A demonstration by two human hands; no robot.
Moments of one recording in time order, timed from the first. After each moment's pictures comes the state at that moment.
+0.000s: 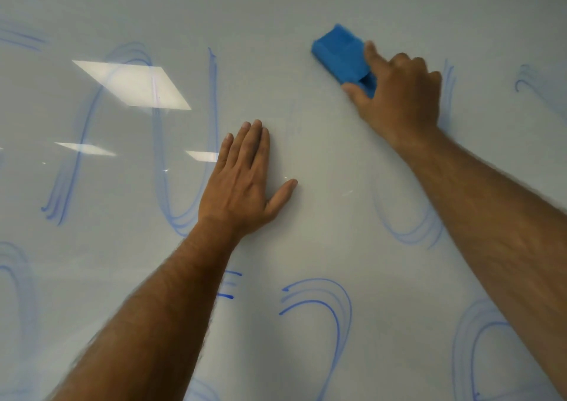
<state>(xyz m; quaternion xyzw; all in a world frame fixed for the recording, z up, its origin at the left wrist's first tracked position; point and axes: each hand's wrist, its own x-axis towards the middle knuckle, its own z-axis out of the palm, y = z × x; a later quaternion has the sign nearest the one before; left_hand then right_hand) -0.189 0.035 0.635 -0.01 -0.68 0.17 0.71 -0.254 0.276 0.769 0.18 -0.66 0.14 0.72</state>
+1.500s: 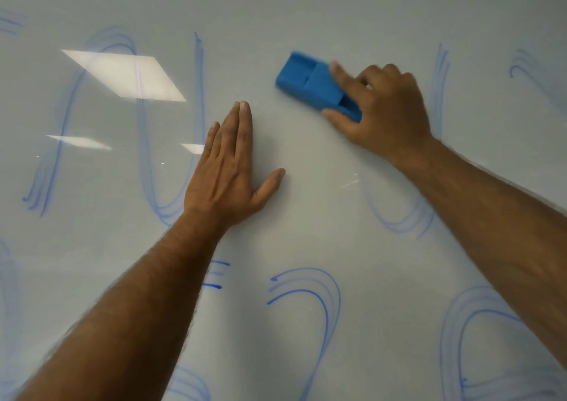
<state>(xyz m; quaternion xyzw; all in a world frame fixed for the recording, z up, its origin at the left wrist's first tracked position) -0.188 0.036 0.631 -0.05 -0.68 0.12 0.72 -0.281 0.283 0.740 0.31 -0.53 0.03 0.79</state>
